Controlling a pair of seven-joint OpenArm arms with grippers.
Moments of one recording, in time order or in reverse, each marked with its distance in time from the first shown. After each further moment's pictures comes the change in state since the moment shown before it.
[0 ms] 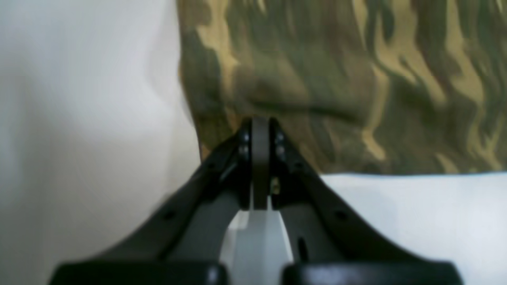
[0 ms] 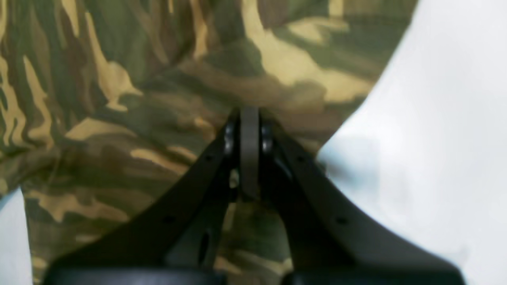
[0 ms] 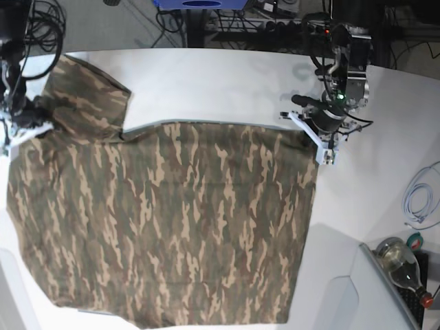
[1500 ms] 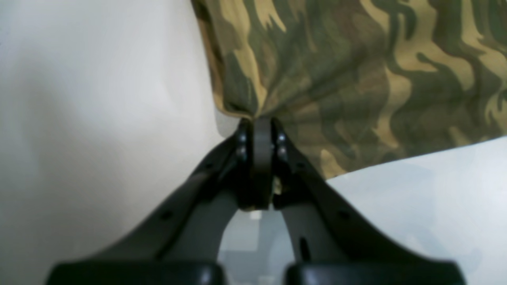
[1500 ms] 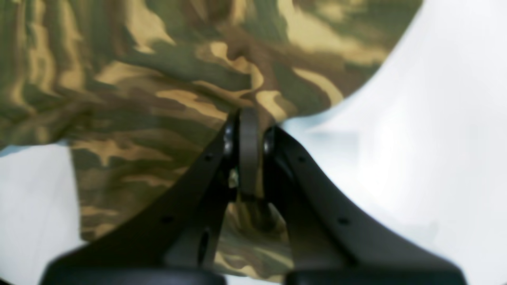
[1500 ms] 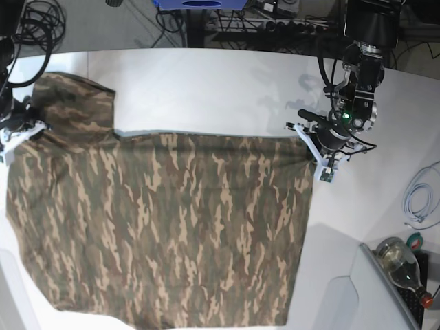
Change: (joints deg) left arm -3.4 -3.9 6.1 4.9 0.6 0.2 8.6; right arm 0.0 1.5 4.1 7.9 -0.7 3.5 -13.6
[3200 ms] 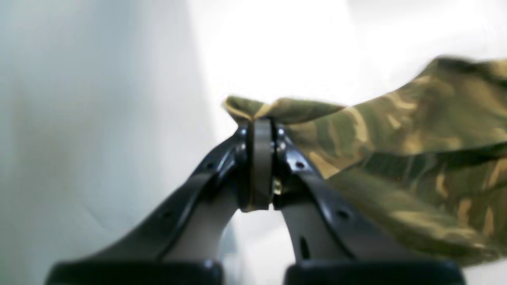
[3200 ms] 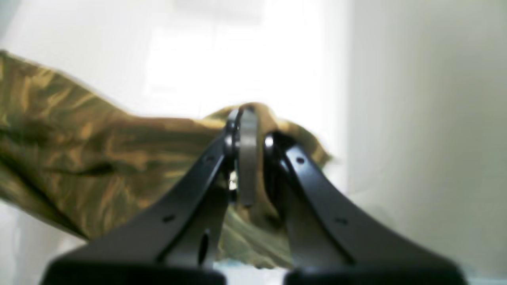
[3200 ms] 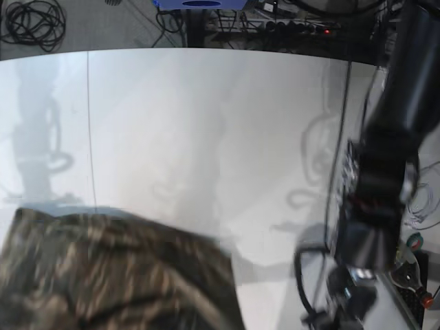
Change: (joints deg) left arm -61.6 10.3 10.5 -32.5 -0.6 -0.4 -1.0; right arm 62.9 13.2 -32.4 -16.5 -0.2 1.4 1.1
